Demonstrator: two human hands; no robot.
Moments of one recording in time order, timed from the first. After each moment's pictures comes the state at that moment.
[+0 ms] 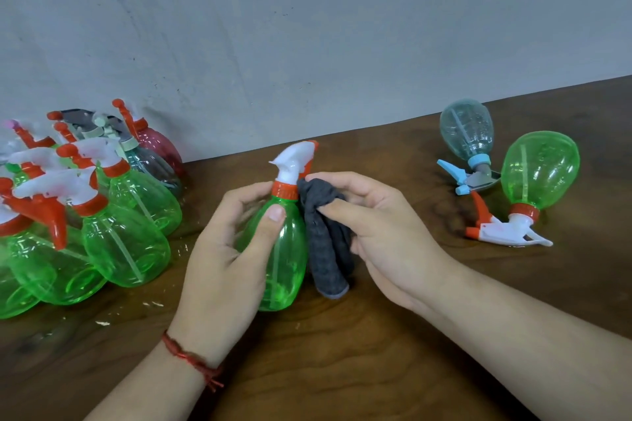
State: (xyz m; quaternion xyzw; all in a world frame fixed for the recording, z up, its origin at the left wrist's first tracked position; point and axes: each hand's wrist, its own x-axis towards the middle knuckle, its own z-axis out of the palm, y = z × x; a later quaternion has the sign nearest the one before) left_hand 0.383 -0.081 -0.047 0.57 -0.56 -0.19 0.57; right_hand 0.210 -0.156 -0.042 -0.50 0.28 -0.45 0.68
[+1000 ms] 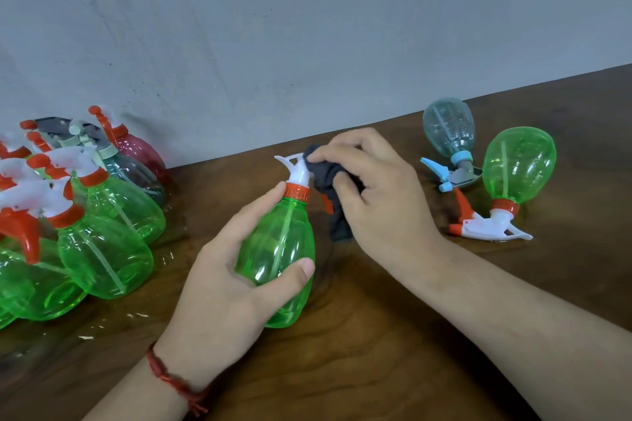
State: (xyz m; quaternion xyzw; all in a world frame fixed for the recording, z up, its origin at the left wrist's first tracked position) left_hand 0.372 -0.069 -0.043 0.55 -0.65 -0.22 0.48; right_hand 0.191 -0.185 -0.038 -0.78 0.32 -0.53 0.11
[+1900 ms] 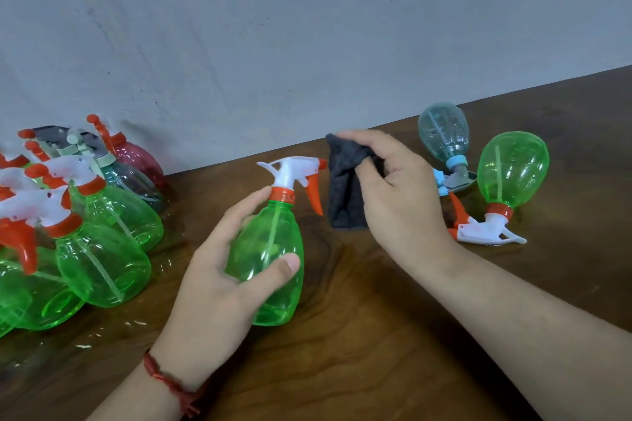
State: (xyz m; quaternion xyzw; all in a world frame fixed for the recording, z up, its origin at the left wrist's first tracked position) left_hand 0.378 -0.076 -0.045 0.55 -0.61 -0.24 0.51; right_hand 0.181 -0.197 -0.037 -0.65 0.37 -0.60 0.28
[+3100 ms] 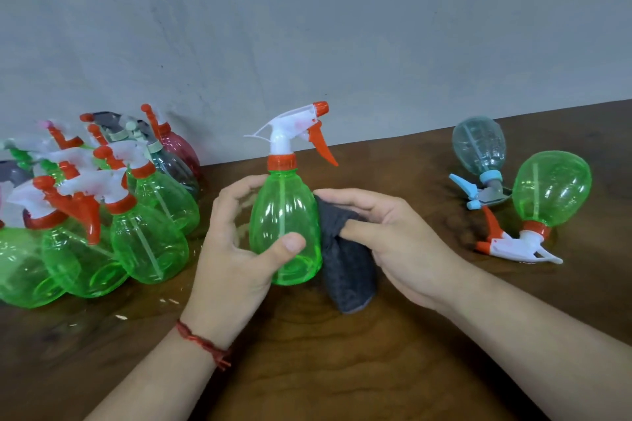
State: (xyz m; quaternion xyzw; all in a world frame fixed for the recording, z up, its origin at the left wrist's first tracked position) left_hand 0.406 -0.084 -0.046 0.53 -0.59 -0.16 0.59; right_hand 0.206 -0.168 -0.047 -0.61 0.26 -0.39 0.64
